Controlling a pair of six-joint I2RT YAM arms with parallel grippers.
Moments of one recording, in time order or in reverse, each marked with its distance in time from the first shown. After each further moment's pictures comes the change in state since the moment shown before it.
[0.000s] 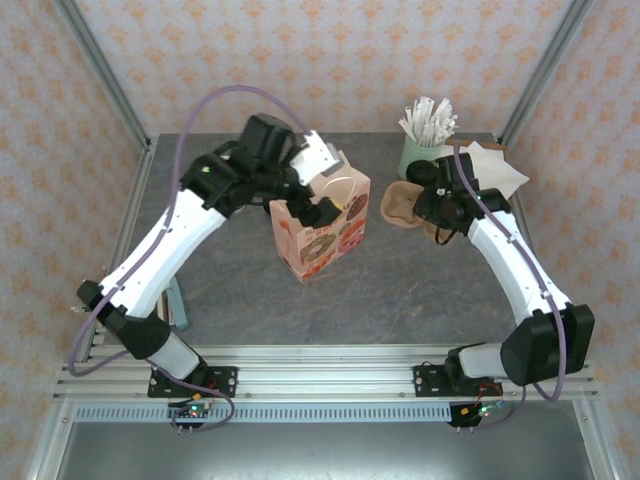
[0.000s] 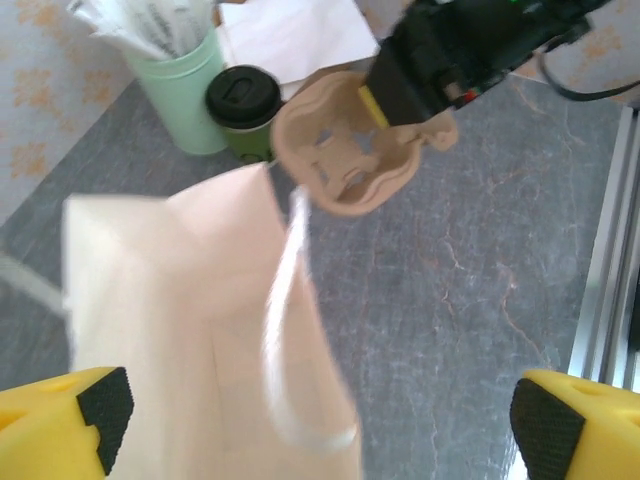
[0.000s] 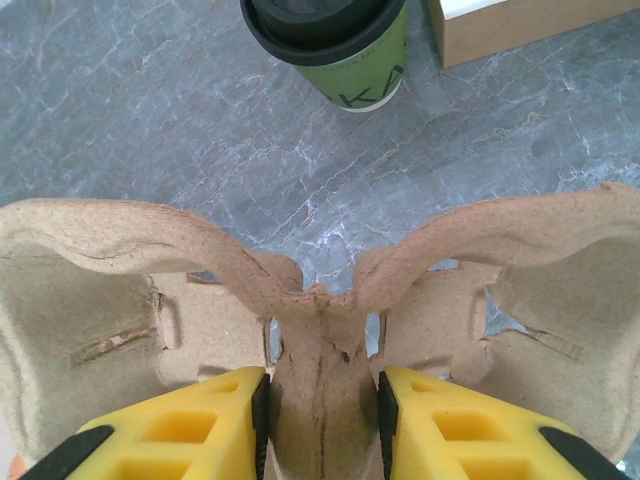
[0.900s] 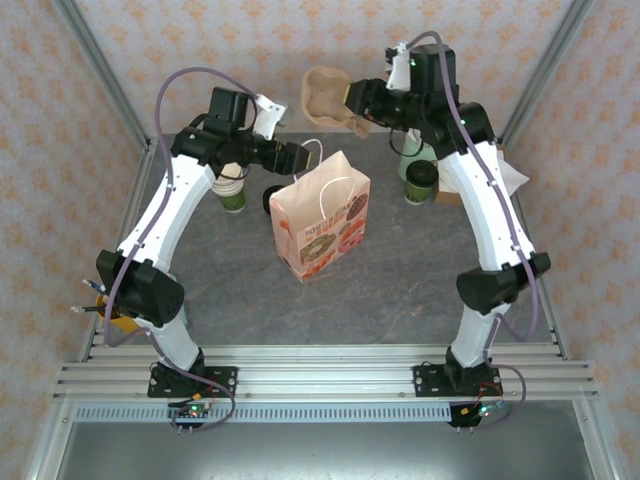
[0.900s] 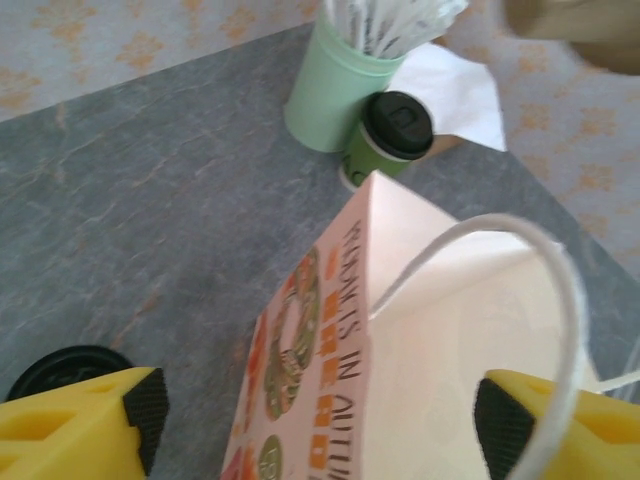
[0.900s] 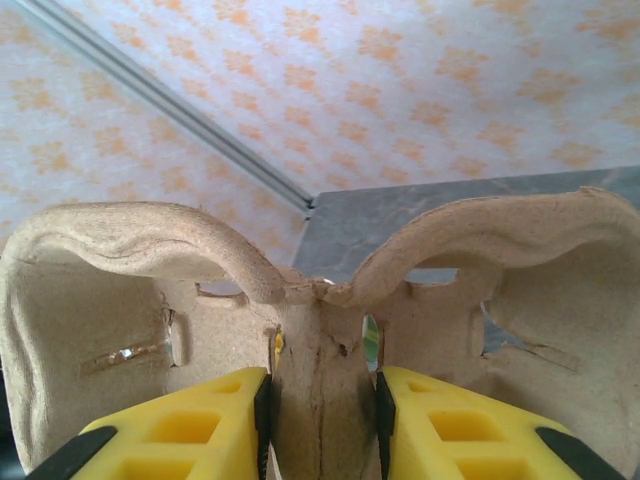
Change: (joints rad) left arm 0.291 0.202 0.028 0.155 0.190 -0.307; right arm 0.199 0.544 1.146 -0.046 -0.433 -0.005
